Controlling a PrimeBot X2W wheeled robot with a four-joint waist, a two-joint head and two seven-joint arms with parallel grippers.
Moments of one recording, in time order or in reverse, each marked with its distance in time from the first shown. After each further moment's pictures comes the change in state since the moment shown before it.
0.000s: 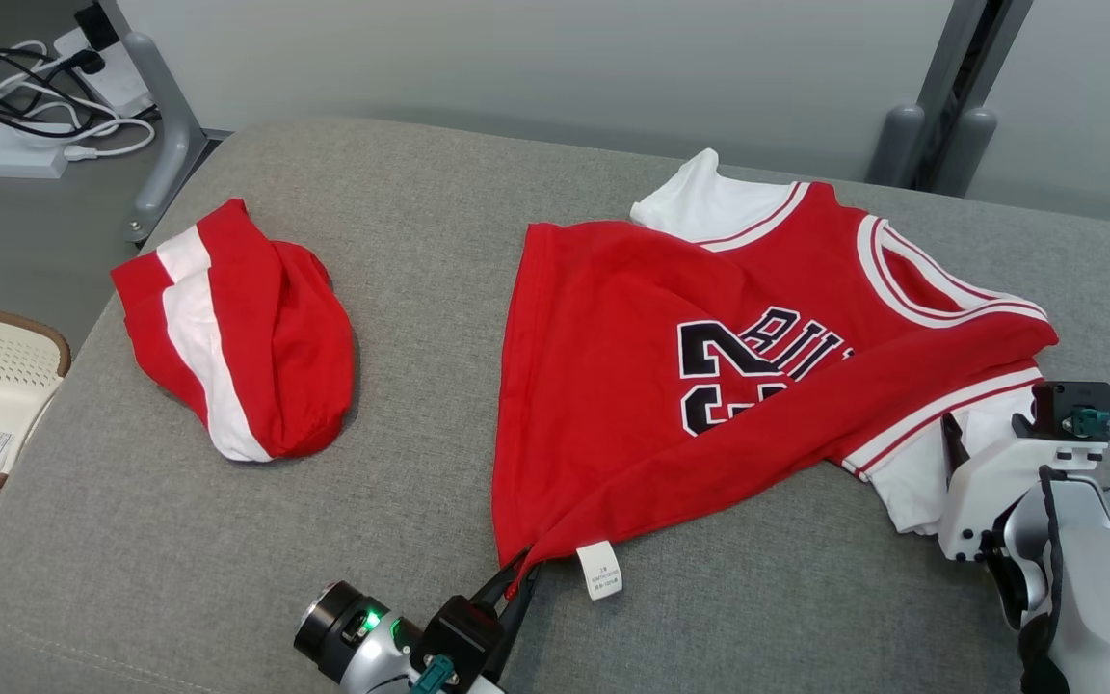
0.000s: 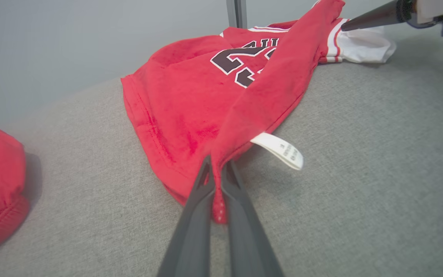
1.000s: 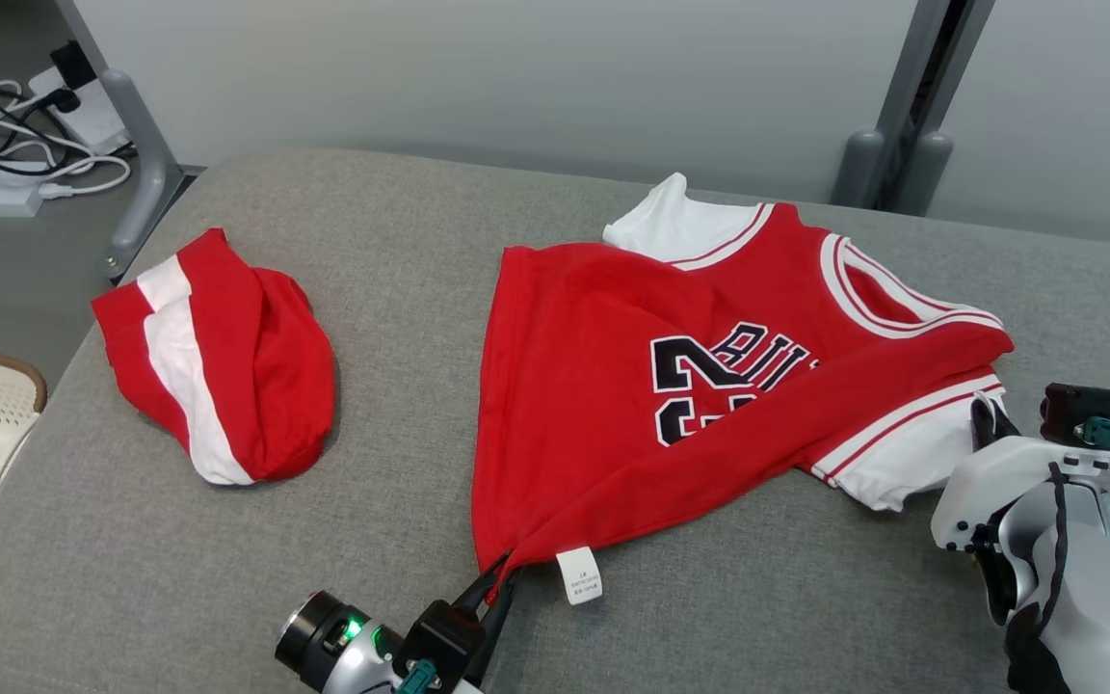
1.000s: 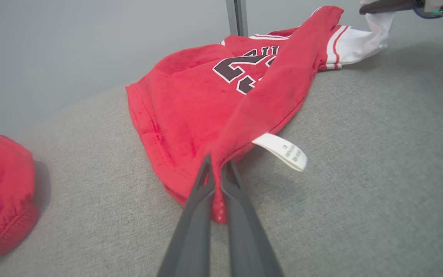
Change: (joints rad) left arm 0.003 0.025 -0.009 0.004 -0.028 0.022 0.000; right arm -0.084 0.010 -0.070 0.184 -0.009 0.000 -0.169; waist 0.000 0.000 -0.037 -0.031
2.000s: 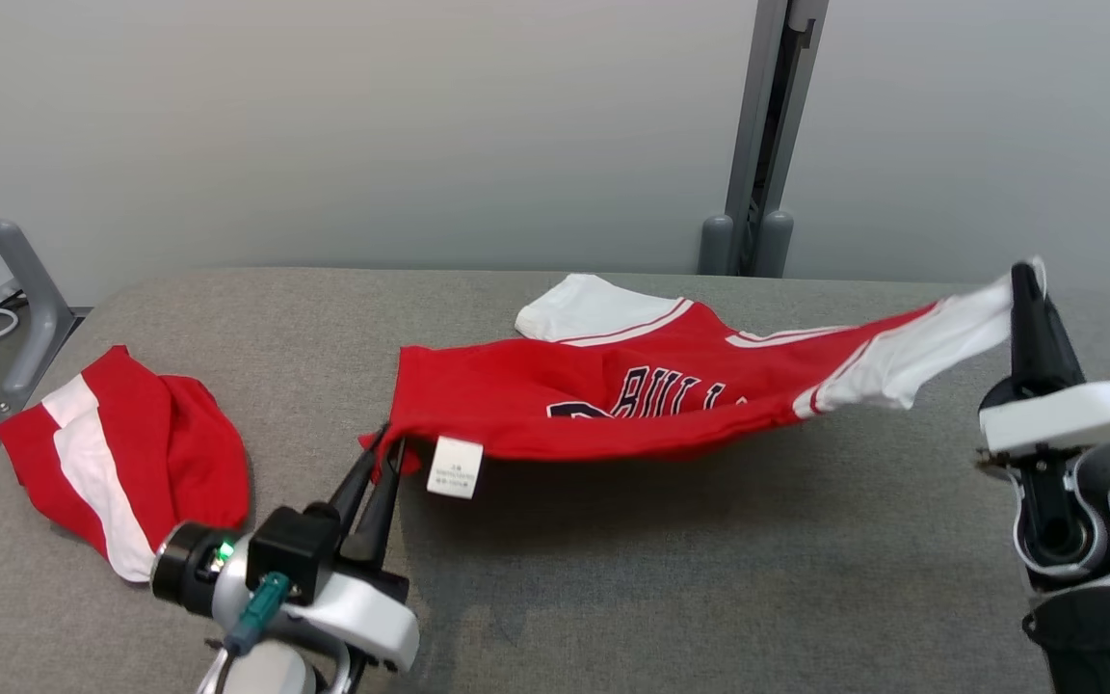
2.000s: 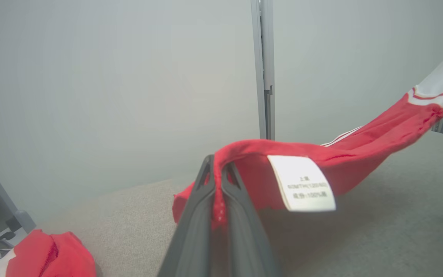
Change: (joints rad) left arm 0.002 0.044 0.202 -0.180 -0.128 0.043 0.000; right arm 0.218 -0.052 0.260 -0.679 0.910 0.000 0.018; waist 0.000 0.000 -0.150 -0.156
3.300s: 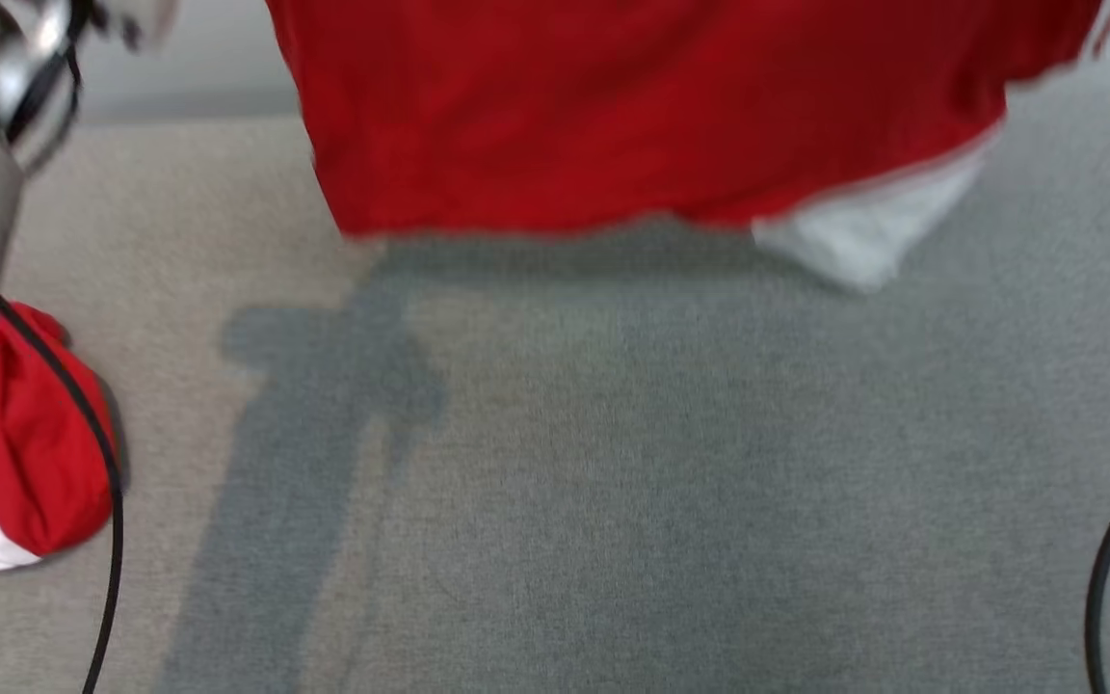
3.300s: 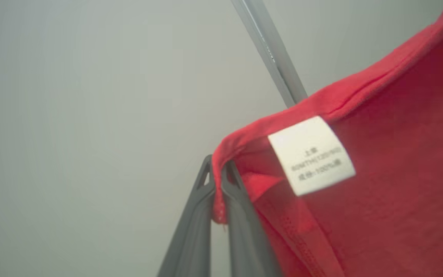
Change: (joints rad) left arm -1.096 0.270 -0.215 0.303 -0.115 -0.163 0.256; right arm -1.104 0.019 0.017 0.350 -0.525 0.000 0.041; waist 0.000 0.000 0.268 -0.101
